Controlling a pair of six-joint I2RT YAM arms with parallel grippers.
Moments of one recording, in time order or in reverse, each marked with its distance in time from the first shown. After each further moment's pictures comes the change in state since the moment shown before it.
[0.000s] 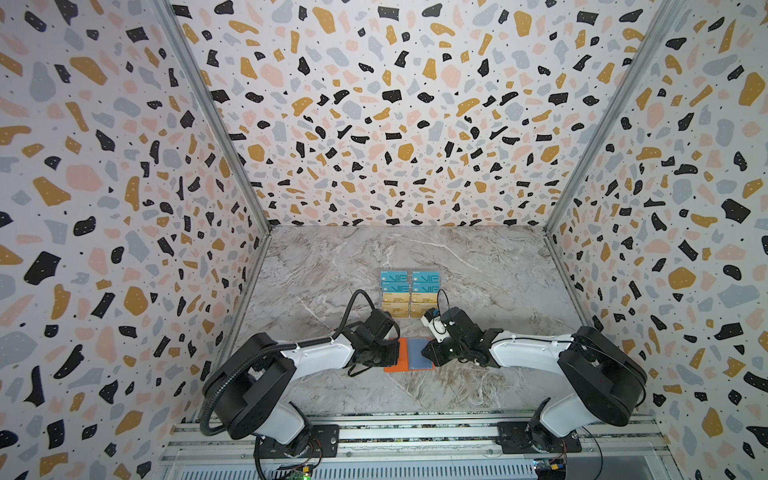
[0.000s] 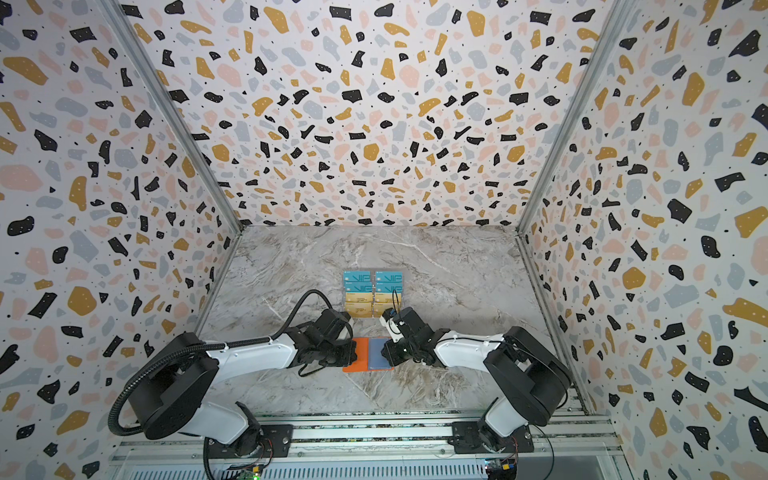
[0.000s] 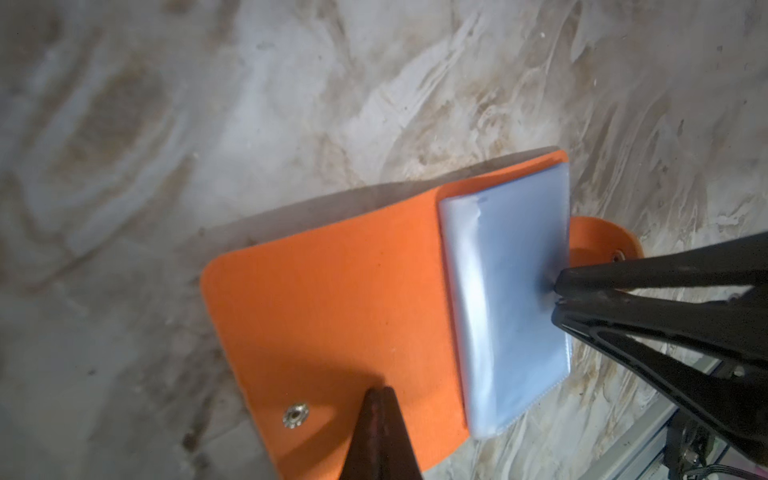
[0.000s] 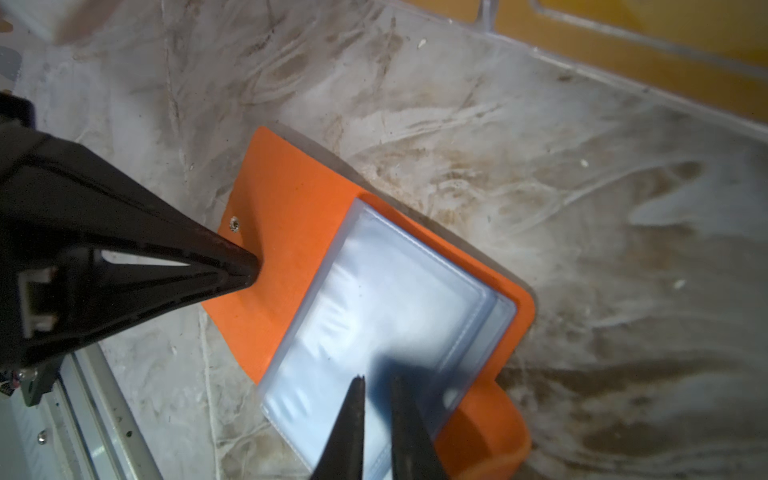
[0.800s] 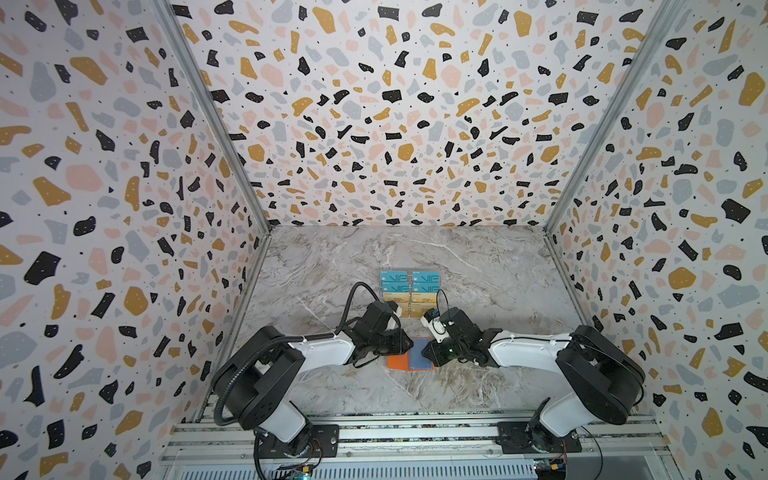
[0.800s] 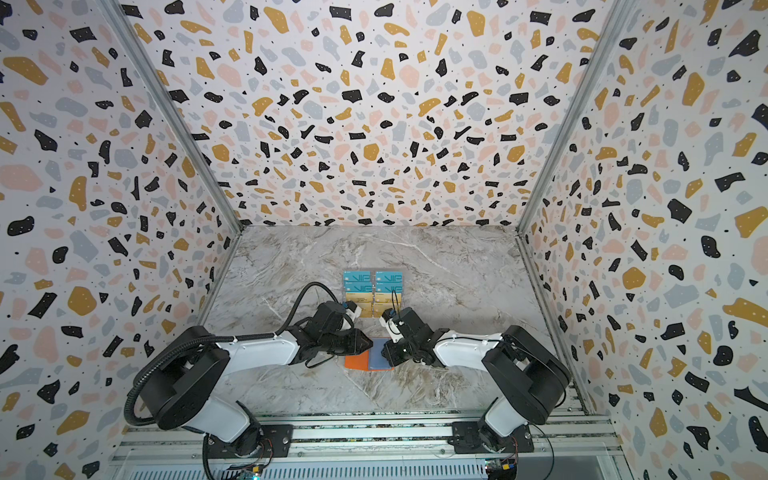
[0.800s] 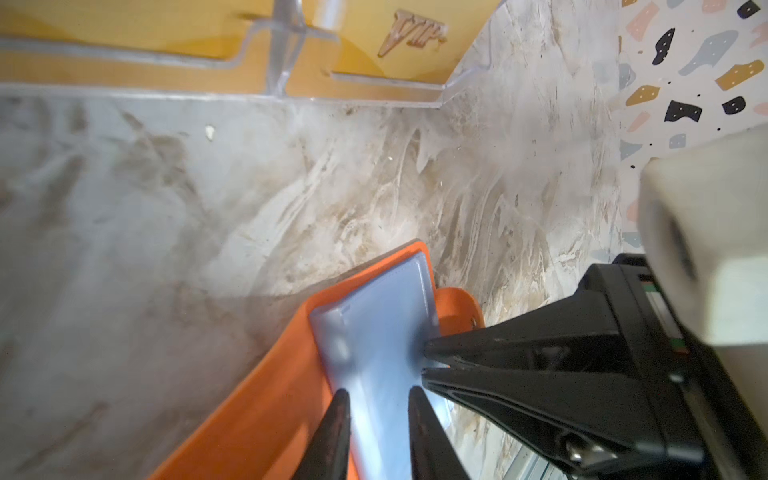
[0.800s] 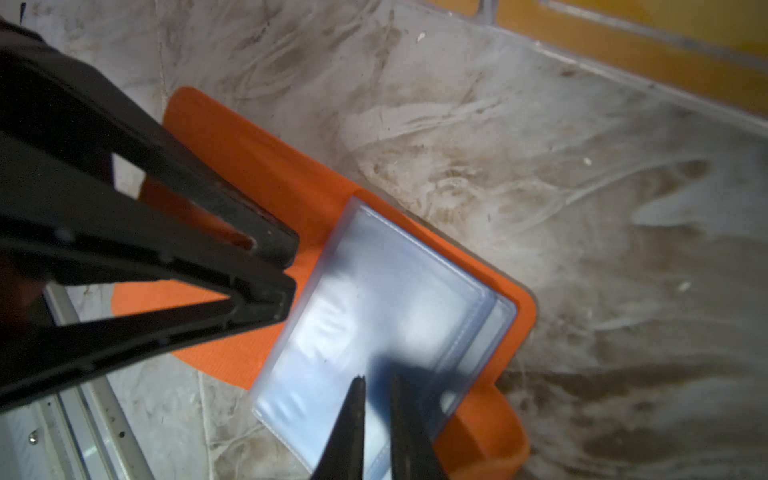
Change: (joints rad) left arm 0.050 0.066 -0.015 0.304 0.171 -0.044; right arm 0.000 0.009 0.002 -0.001 0.001 -0.008
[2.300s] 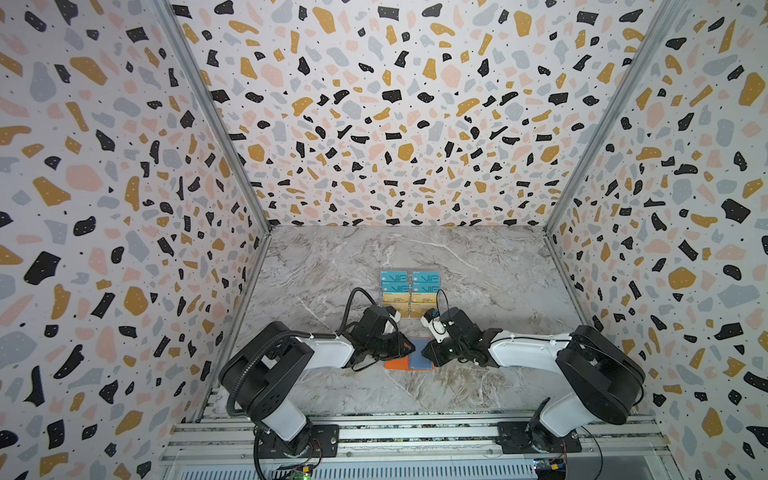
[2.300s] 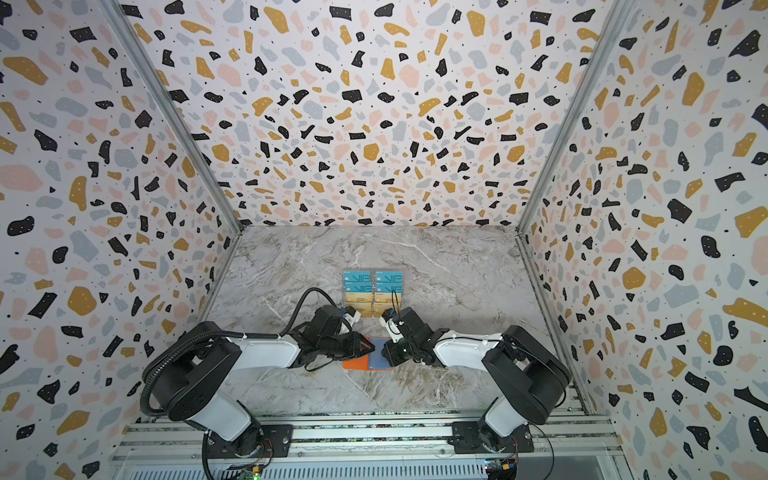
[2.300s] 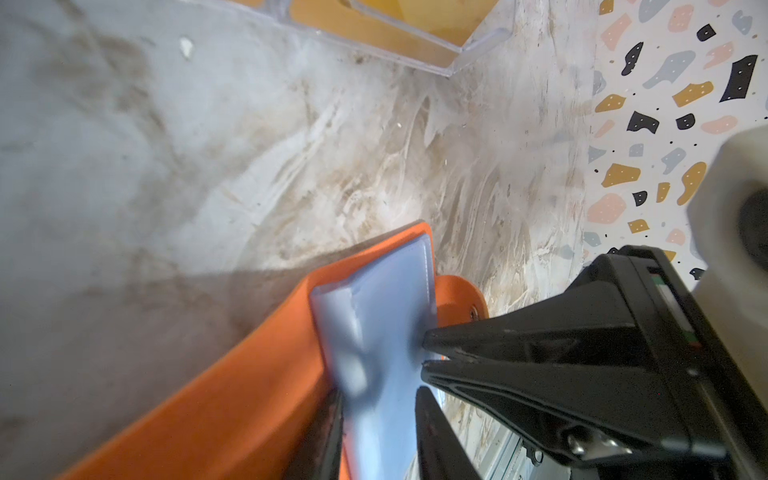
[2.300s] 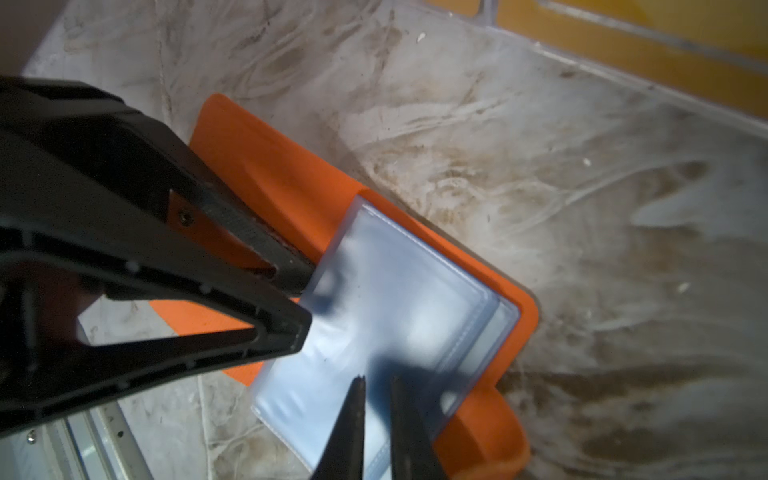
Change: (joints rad) left arm 0.017 0.045 -0.058 0.134 0.094 -0.083; right arm 0.000 0.000 0.000 0.000 0.000 -0.003
